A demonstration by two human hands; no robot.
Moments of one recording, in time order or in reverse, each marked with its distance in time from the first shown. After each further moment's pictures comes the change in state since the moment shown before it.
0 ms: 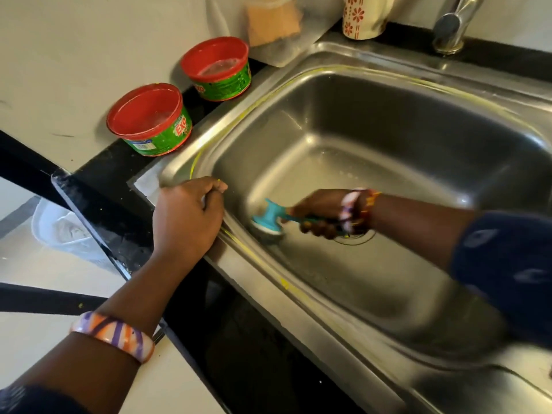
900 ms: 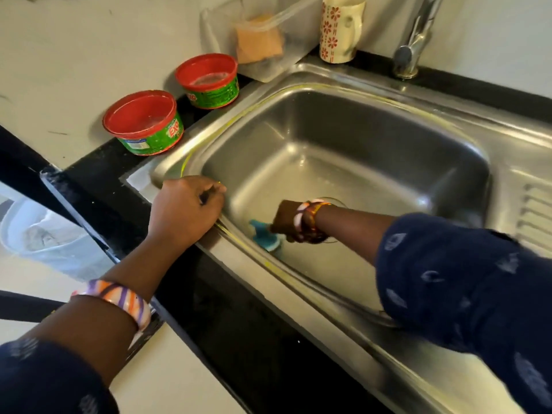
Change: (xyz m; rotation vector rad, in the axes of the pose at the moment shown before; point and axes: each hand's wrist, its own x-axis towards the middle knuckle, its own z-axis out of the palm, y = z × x) left_hand -0.006 0.007 -0.005 0.012 -0.140 0.047; right_hand 0.007 -0.001 0.028 -0.656 0.299 -0.011
